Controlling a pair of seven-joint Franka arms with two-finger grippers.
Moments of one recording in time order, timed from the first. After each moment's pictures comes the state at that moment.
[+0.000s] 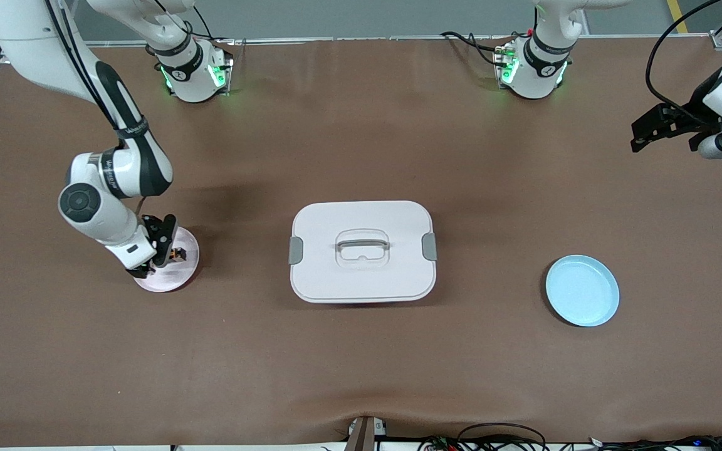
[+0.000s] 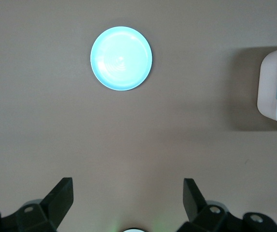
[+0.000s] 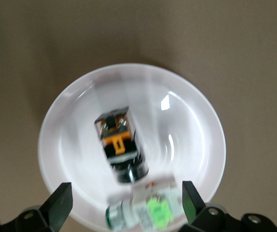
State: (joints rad) left arm -0.02 -0.08 -0.06 -1.64 0.02 1.53 -0.07; right arm 0.04 0.38 -0.03 -2.05 -0.18 2.35 -1.28
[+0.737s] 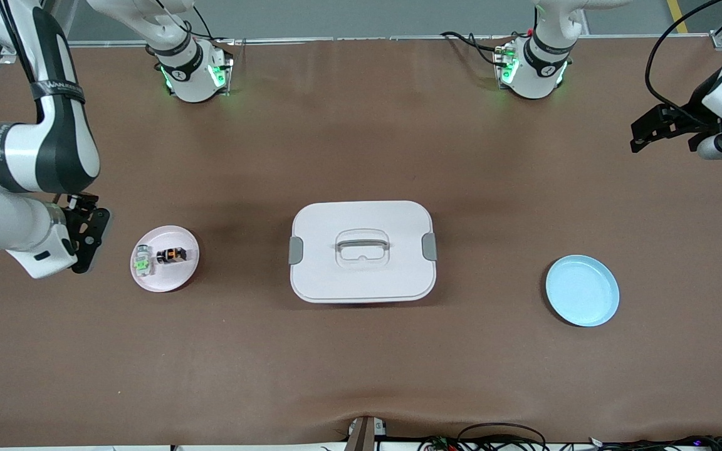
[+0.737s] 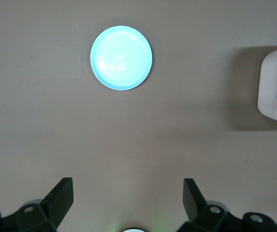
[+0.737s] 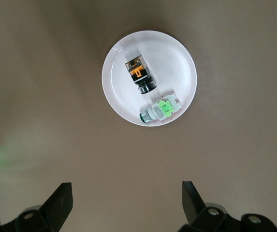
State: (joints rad) left arm -0.02 -0.08 -0.06 -1.65 0.02 1.53 -0.07; right arm 0.03 0.34 -0.03 -1.57 -0.18 1.64 -1.19
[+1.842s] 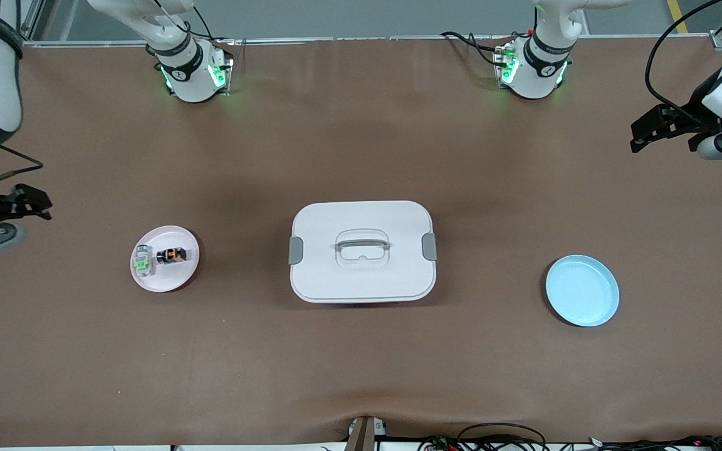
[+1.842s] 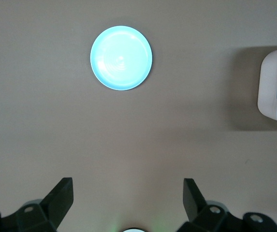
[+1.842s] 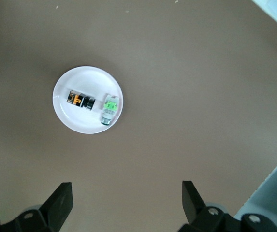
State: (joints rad) left arm -0.02 -0.08 -0.06 -1.65 0.02 1.53 -0.07; right arm -0.01 0.29 -0.04 -1.31 -0.18 1.55 -0.58
